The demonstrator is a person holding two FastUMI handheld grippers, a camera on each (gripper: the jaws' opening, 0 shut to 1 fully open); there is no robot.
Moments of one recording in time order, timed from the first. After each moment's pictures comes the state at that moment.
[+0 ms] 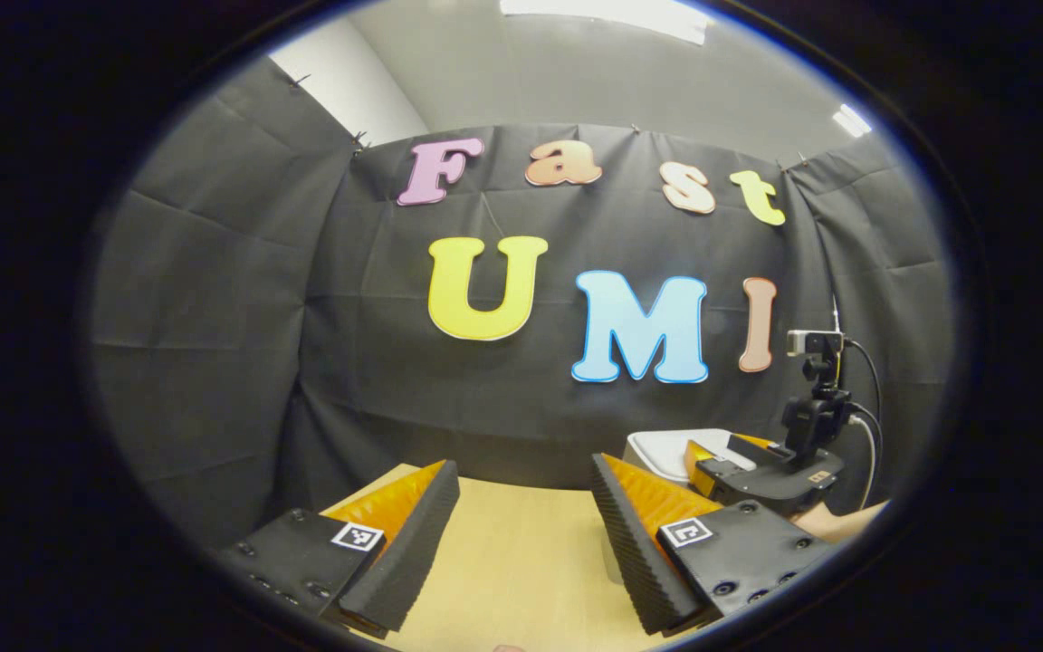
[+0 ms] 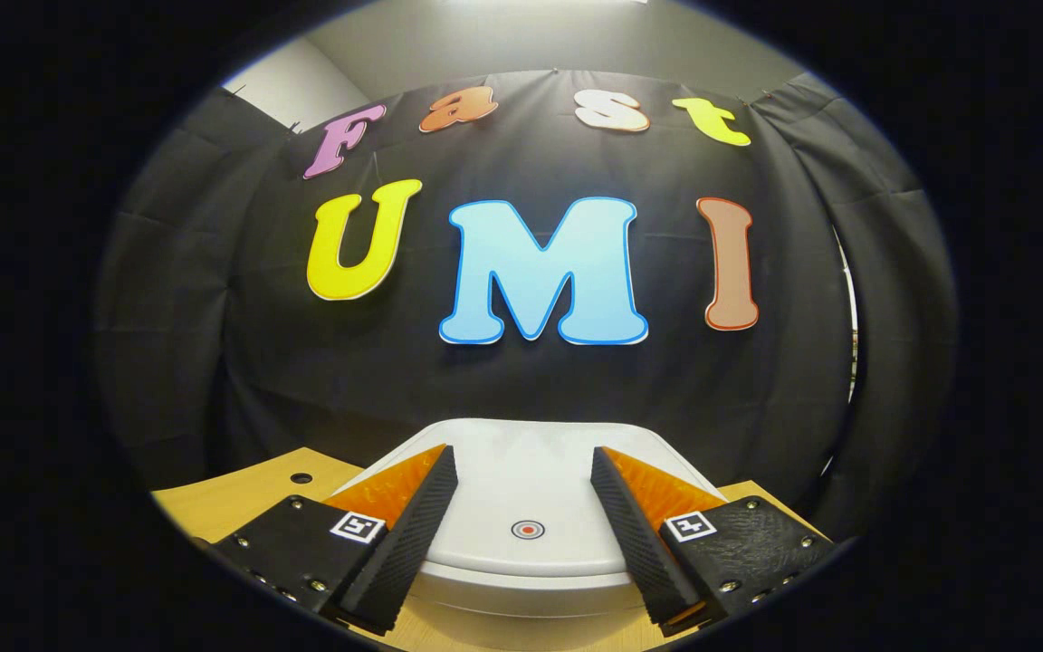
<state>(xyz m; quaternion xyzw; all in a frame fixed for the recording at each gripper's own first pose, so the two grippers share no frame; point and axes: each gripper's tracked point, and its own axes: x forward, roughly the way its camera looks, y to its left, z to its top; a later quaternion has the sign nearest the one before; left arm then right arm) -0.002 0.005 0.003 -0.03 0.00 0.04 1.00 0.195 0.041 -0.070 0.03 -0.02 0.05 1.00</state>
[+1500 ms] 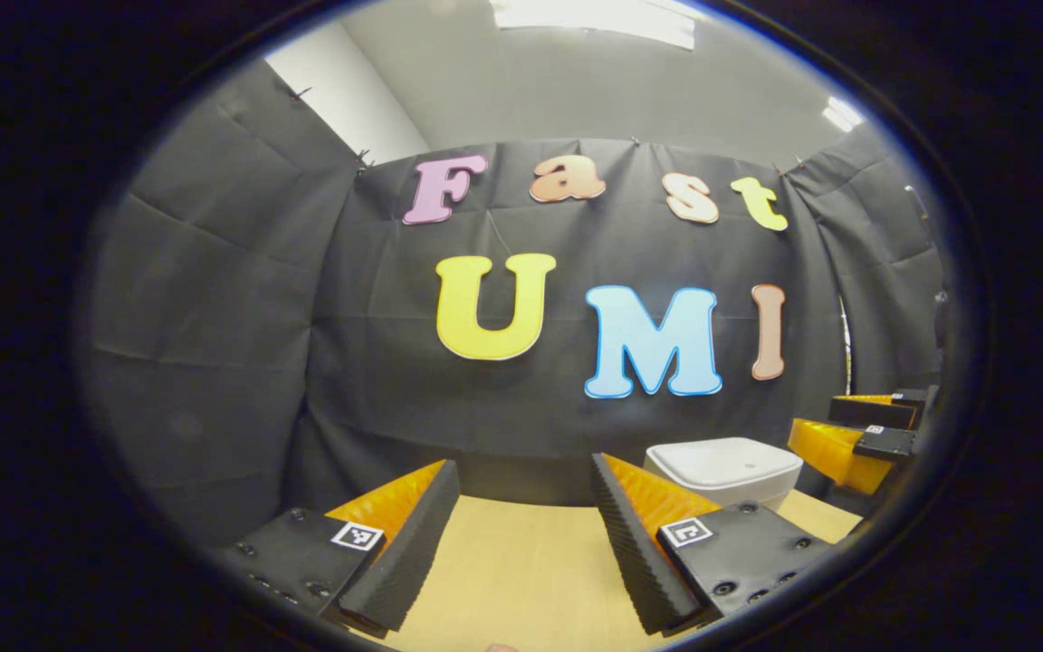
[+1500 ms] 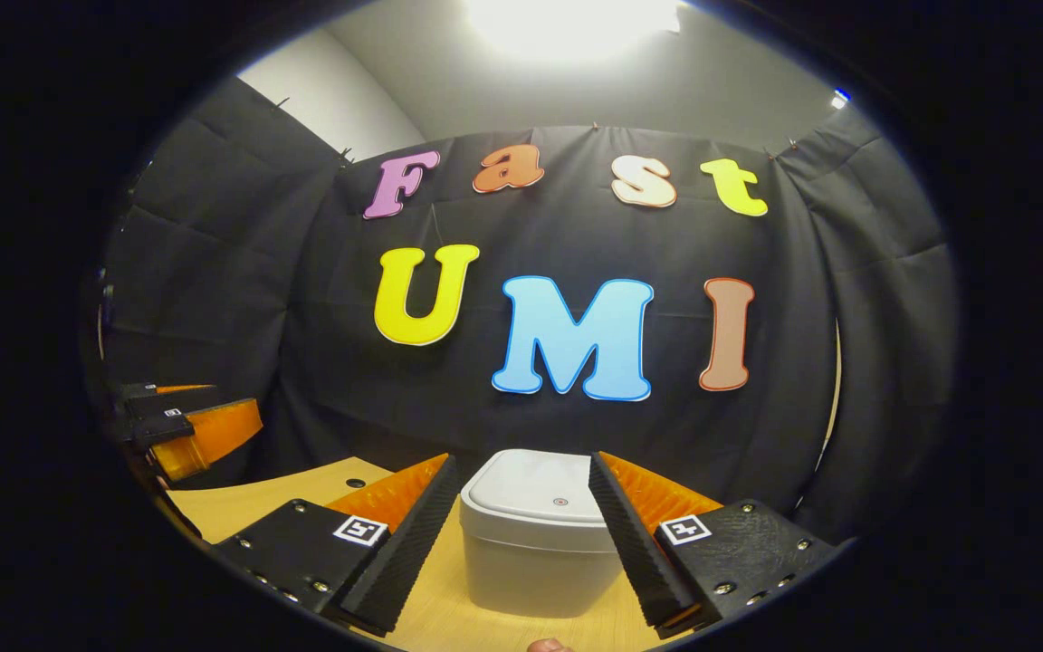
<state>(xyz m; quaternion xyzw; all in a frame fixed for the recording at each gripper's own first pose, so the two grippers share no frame) 0.011 0.026 0.002 0.00 -0.05 0.05 1.00 0.033 0.051 0.009 0.00 -0.06 0.09 0.99</state>
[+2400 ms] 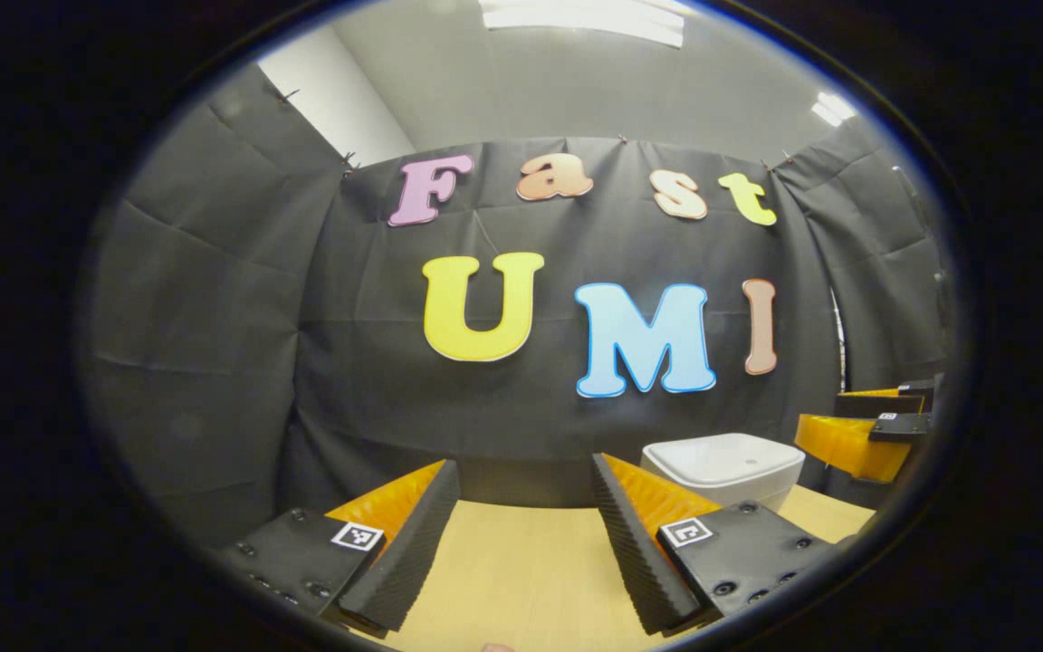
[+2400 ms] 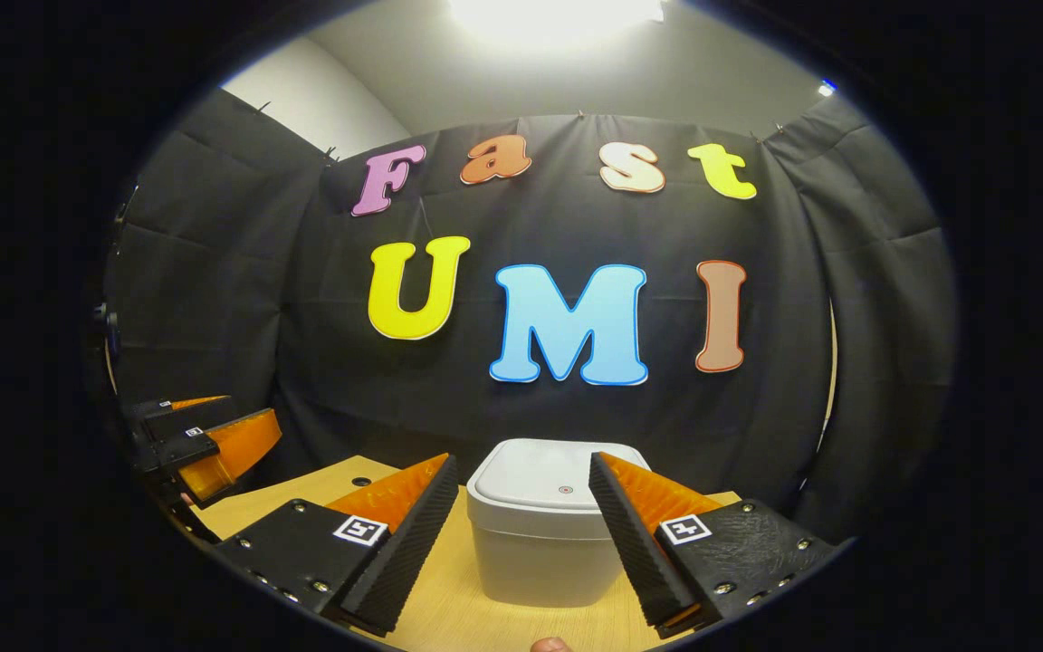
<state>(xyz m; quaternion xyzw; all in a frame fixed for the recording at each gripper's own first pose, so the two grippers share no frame) 0.031 0.020 -0.006 0.01 -0.05 0.03 1.00 0.030 0.055 0.003 0.02 -0.04 0.09 1.00</state>
